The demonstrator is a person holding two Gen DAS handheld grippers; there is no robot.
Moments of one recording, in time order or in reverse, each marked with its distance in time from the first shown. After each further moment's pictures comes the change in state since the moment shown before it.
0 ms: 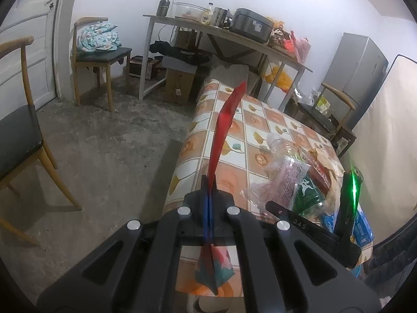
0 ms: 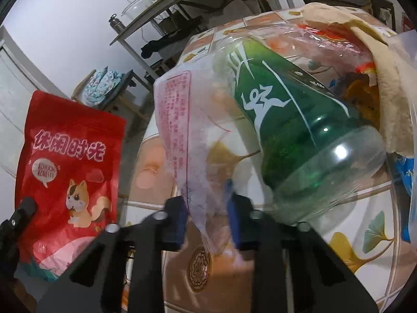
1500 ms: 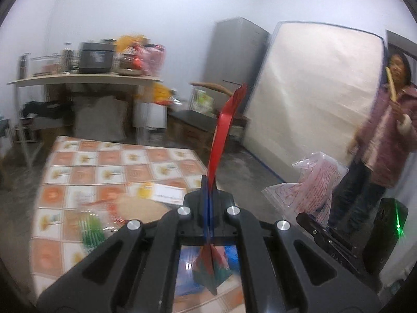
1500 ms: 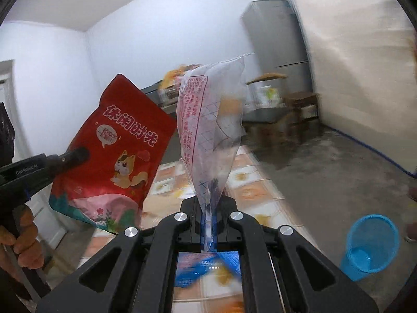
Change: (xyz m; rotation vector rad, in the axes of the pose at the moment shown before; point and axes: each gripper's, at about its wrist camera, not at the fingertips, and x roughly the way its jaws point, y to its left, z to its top) left arm -0.016 -0.354 0.018 0.405 -0.069 -0.563; right arm -0.346 -0.173 0.000 0.004 -0.670 -0.303
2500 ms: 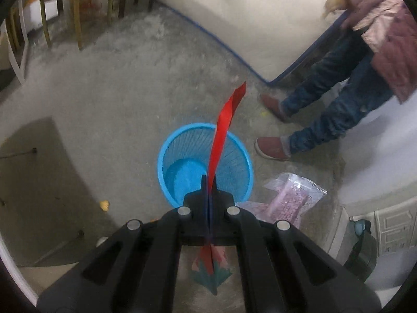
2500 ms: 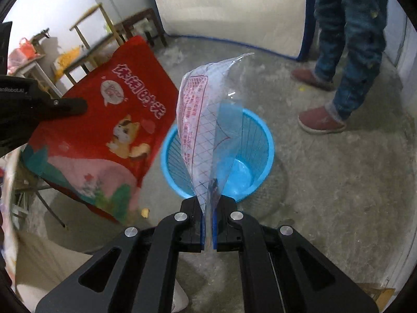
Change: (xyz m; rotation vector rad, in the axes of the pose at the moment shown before) left arm 0.407 -0.307 -0.219 0.090 0.810 -0.278; right arm 0.024 -0.388 -0.144 0.388 0.441 -0.615
